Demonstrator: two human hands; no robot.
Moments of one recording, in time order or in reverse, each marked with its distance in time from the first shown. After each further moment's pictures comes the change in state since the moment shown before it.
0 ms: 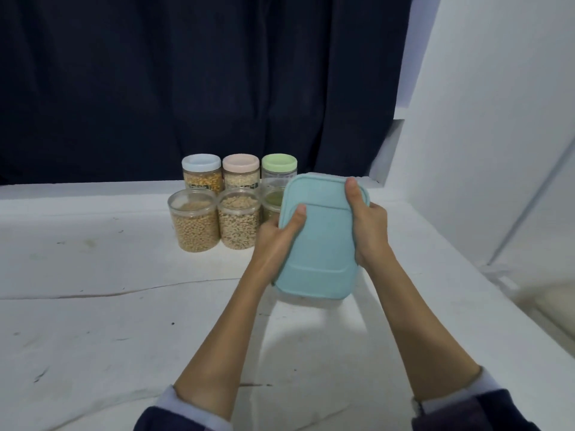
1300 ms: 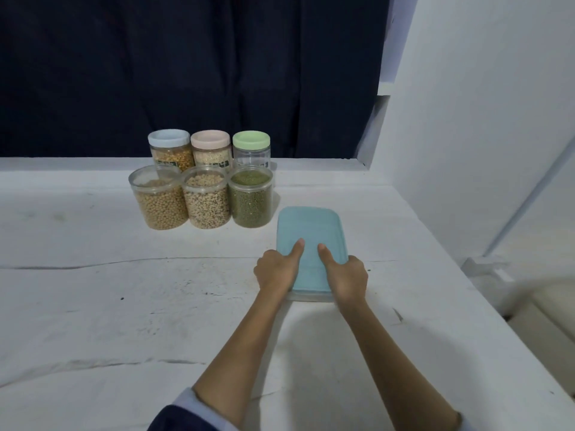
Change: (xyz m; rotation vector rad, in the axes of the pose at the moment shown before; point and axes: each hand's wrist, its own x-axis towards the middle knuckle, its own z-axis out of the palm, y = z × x) left_hand -0.013 -0.089 0.097 0.519 0.220 -0.422; right_hand 0.010 0.104 -0.091 -0.525 0.154 0.227
